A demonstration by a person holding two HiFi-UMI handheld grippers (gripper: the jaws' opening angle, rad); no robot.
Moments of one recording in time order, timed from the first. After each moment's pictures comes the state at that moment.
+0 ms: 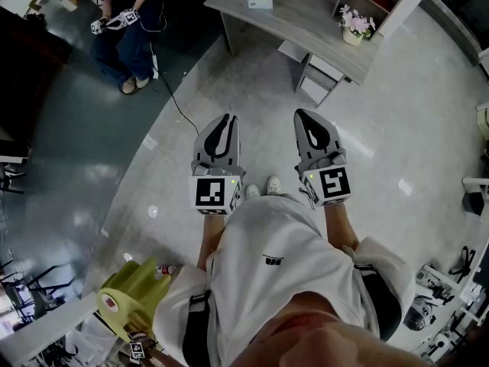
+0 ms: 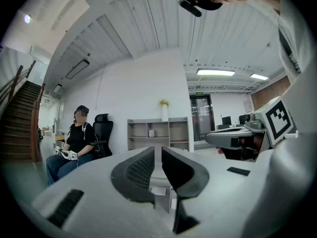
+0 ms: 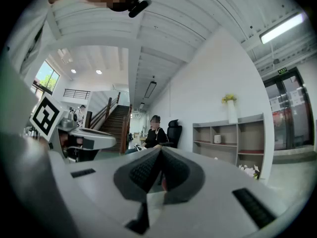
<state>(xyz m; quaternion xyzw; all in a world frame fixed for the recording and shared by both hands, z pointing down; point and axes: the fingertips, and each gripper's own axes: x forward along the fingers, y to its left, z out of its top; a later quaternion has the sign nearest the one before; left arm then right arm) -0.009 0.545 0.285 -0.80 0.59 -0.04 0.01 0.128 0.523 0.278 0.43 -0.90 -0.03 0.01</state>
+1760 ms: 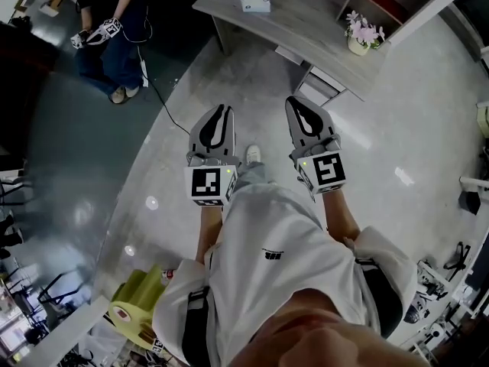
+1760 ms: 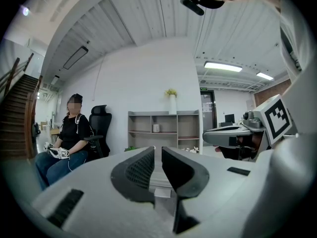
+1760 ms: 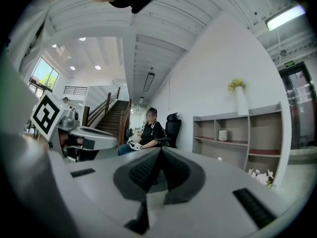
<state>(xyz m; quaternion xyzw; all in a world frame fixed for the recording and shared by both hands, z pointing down) -0.042 0.375 0.313 -0.81 0.59 -0.06 -0.02 0.087 0.352 0.301 0.42 -0.91 -0.02 0.04</state>
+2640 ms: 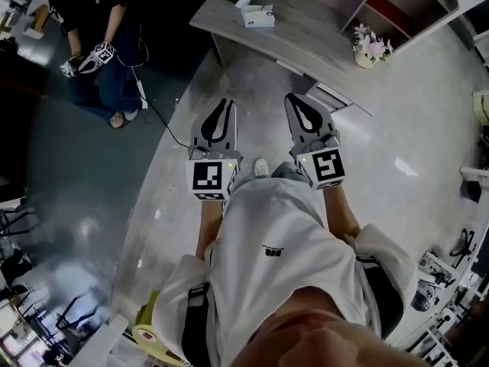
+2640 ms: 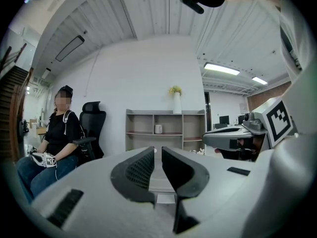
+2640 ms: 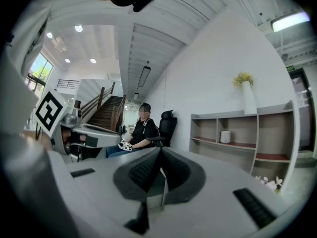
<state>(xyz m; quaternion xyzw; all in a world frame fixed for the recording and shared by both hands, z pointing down) -0.105 0.246 0.316 -0.84 0.55 -0.05 -0.02 0.018 0.239 0.306 0.45 -0.89 -0.03 0.05</state>
